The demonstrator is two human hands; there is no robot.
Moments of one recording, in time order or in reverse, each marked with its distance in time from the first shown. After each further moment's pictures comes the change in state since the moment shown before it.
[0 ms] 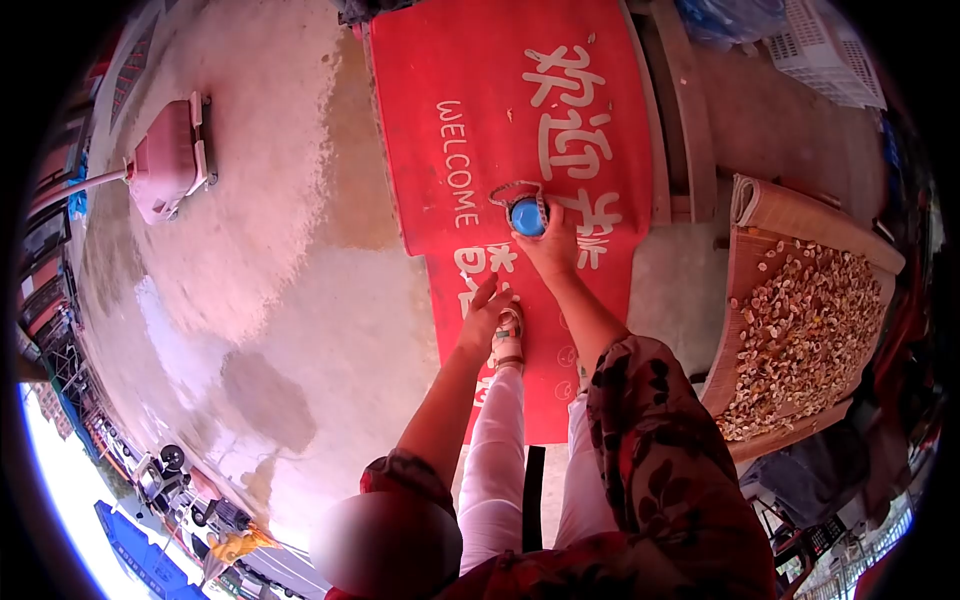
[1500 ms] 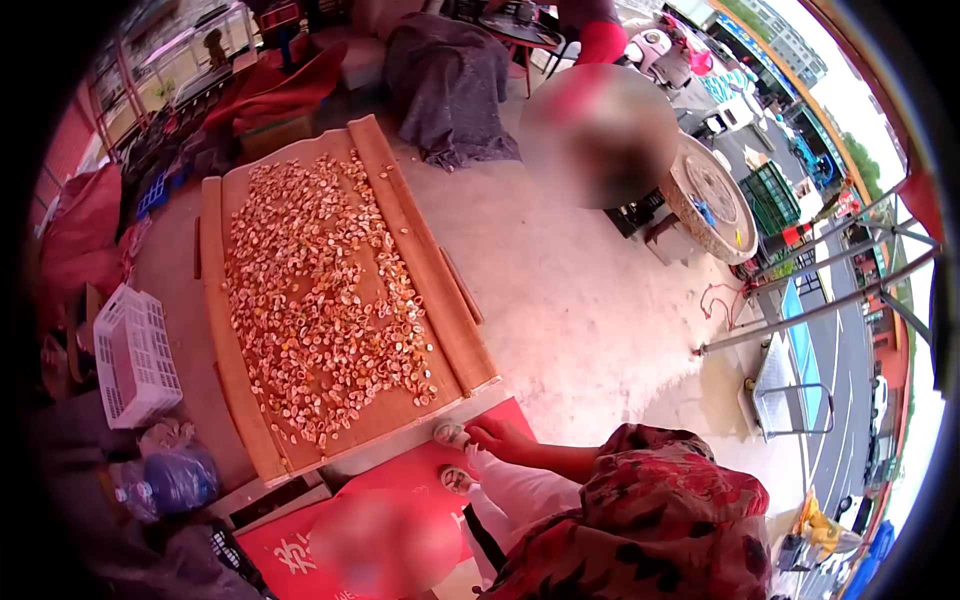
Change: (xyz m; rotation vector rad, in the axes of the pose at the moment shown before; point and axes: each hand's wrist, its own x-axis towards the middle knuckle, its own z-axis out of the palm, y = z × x) left_hand -0.337 -0.135 0.316 0.991 -0.757 -0.167; right_hand -0.574 0.057 -0.501 0.844 0.914 0.789
